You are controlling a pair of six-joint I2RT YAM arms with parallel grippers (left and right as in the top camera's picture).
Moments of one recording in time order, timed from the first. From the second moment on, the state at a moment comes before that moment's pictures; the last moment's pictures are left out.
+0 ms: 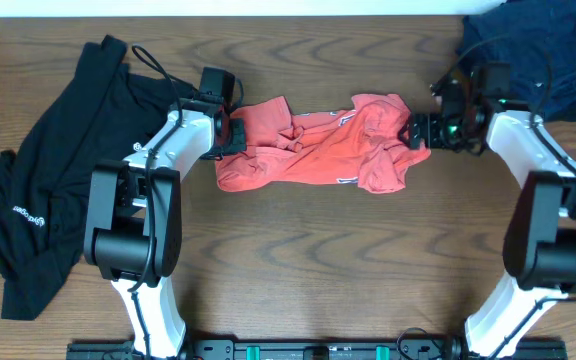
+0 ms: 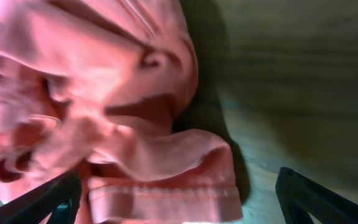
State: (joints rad) left arm -0.19 2.03 1.34 -0.59 -0.03 -0.29; right arm -0.07 2.00 1.31 -0.57 -0.42 -0.08
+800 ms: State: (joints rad) left arm -0.19 2.03 1.34 -0.60 -0.03 -0.30; right arm 0.04 2.06 1.31 -0.63 -0.66 0.05
